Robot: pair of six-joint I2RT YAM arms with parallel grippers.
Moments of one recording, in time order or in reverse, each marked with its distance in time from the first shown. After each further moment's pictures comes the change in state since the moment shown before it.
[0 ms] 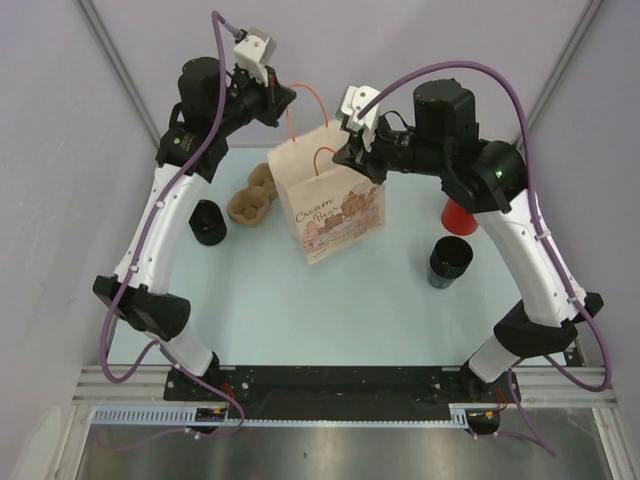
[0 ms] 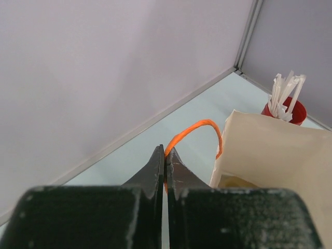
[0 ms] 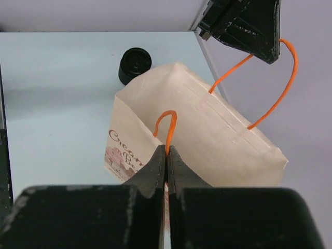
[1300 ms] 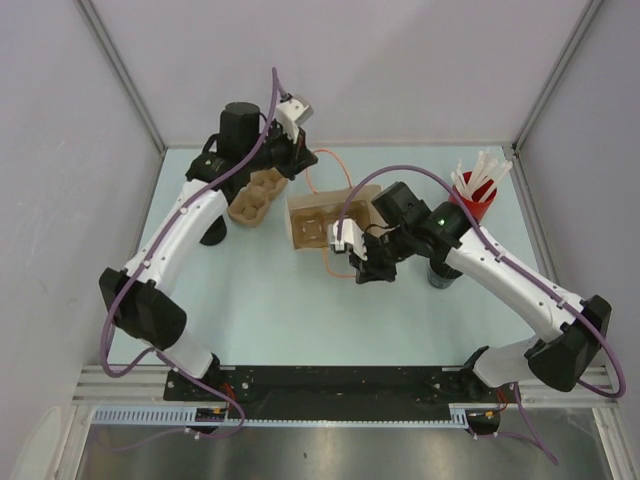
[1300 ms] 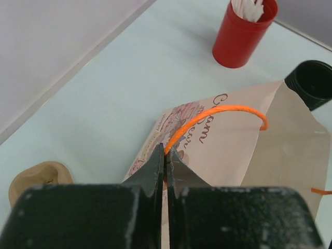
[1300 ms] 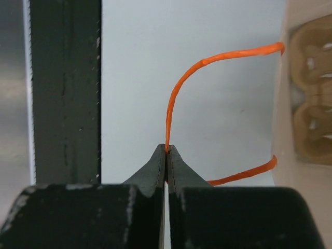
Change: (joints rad) left arm -0.059 -0.047 -0.343 -0.011 0.137 0.118; right arm 0.048 -0.234 -0.854 -0.058 -0.147 -0.197
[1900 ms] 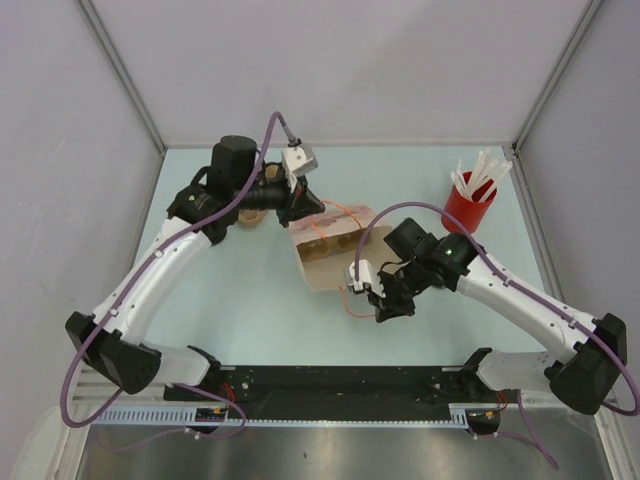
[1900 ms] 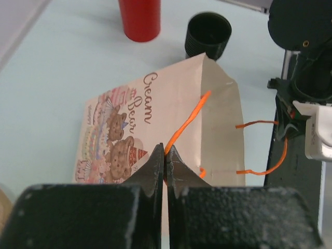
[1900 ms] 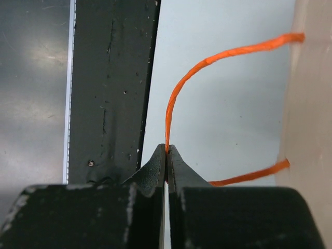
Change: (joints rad) left arm -0.095 -0.276 -0.204 -0.135 0.205 0.110; right arm 0.020 -0.160 -0.317 -0.055 -0.087 -0.092
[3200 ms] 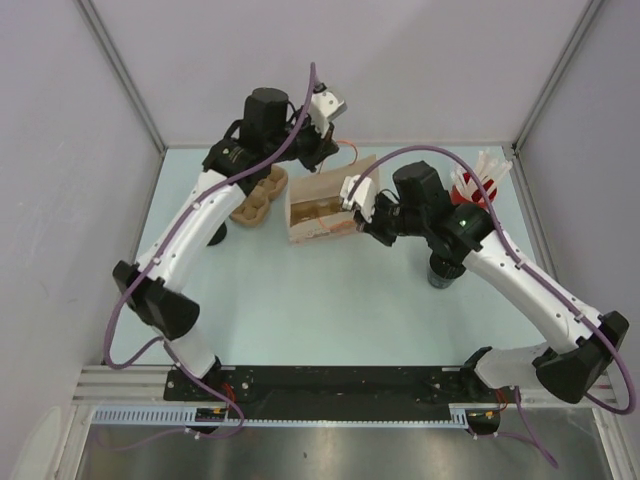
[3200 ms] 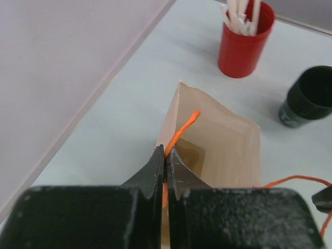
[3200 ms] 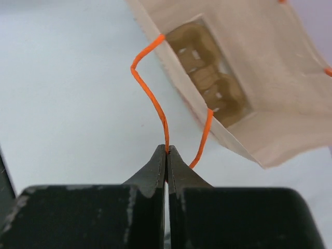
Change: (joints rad) left arm -0.048 0.336 0.426 -0.008 -0.310 0.024; right arm -0.072 0.072 0.282 0.348 0.332 0.219
